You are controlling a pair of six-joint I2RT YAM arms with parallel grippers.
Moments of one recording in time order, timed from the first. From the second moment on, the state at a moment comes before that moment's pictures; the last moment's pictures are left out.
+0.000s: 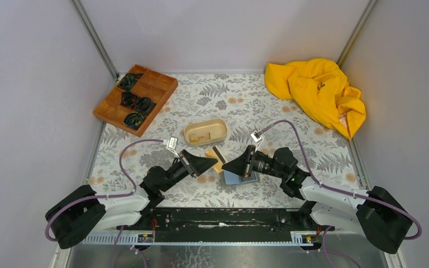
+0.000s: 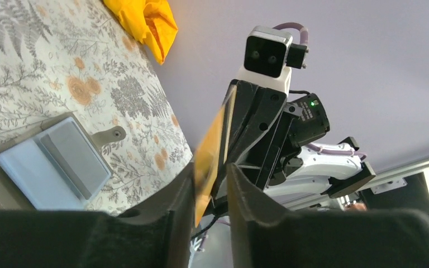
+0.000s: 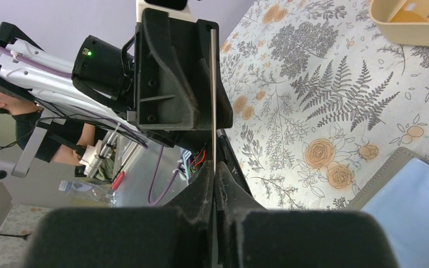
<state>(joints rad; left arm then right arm) -0.85 1.08 0.05 1.19 0.09 -1.21 0.80 1.06 0.29 0.73 -0.46 0.85</state>
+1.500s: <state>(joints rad) -0.79 0.71 0.12 0.70 0.28 -1.02 0.80 0.89 0.40 0.29 -0.62 0.73</state>
